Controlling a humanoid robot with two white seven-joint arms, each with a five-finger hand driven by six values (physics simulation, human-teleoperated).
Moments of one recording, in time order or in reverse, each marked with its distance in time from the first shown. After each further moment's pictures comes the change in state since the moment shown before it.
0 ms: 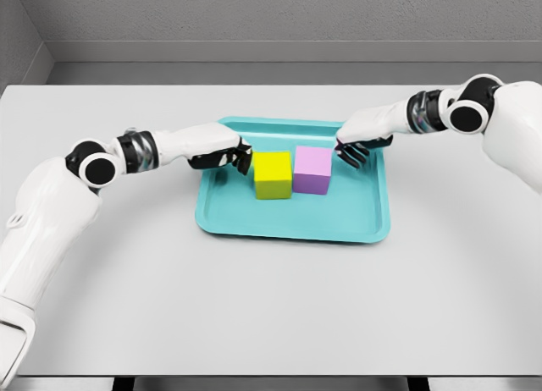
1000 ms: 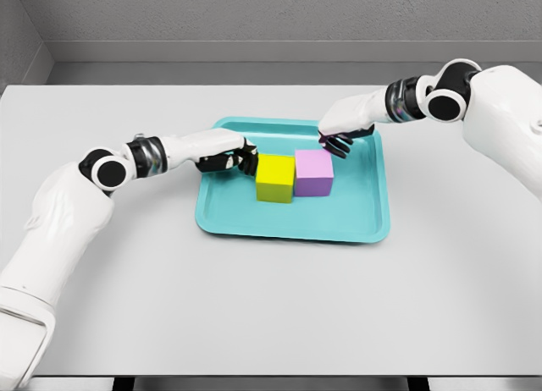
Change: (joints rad) left arm -0.009 -0.066 0.035 0.117 0.013 -0.001 0.000; right arm -0.040 0.060 0.006 -0.007 0.061 0.000 0.000
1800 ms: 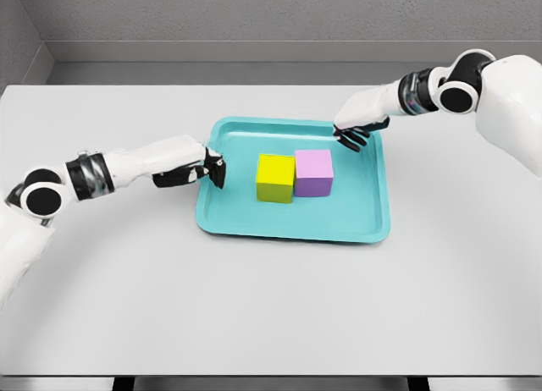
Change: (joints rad) left arm 0.210 0.278 0.005 -0.439 0.254 -0.001 0.000; right arm -0.041 -0.008 0.051 0.051 0.025 0.000 0.000
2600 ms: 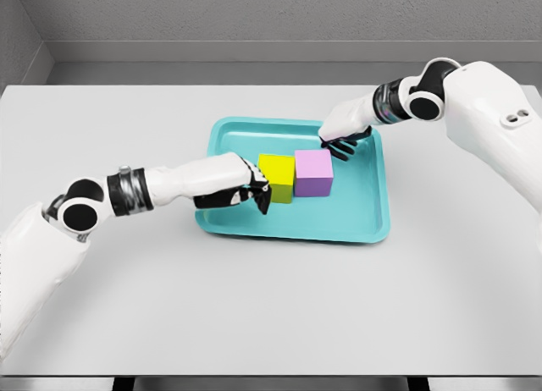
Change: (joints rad) left arm 0.017 -0.088 -0.072 -0.107 -0.002 0.001 0.000; right arm 0.000 0.087 0.034 0.058 0.071 0.000 0.000
